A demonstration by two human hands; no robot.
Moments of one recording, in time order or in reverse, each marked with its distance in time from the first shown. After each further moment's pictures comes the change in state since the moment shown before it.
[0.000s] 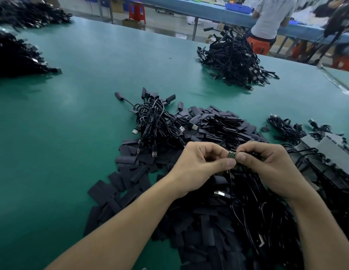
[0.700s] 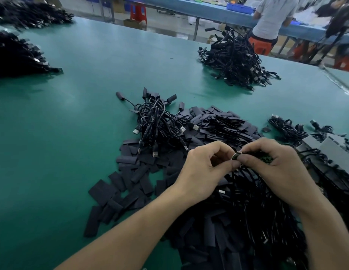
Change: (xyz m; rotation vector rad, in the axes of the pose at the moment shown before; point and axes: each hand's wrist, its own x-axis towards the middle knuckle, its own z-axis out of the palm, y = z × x) left_hand -0.005 -0.001 0.015 0.215 0.071 0.134; right_hand -0.006 -0.020 0.003 -0.364 0.124 -0.057
